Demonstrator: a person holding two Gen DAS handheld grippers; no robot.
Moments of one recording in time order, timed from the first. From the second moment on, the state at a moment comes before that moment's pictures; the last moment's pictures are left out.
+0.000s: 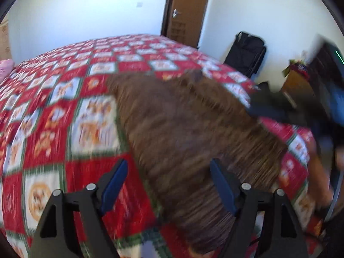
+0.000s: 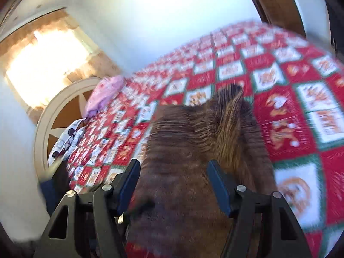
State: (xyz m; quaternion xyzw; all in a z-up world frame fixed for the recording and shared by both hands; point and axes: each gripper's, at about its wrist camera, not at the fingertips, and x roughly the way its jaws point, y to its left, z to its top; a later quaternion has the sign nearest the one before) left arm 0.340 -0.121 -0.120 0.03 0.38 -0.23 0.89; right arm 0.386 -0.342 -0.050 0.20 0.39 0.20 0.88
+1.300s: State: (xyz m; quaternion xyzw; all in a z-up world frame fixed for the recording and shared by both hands) left arm 0.308 -0.105 -0.142 0.01 0.39 -0.25 0.88; right arm 0.453 -0.223 -0.075 -0.01 0.47 0.26 0.85
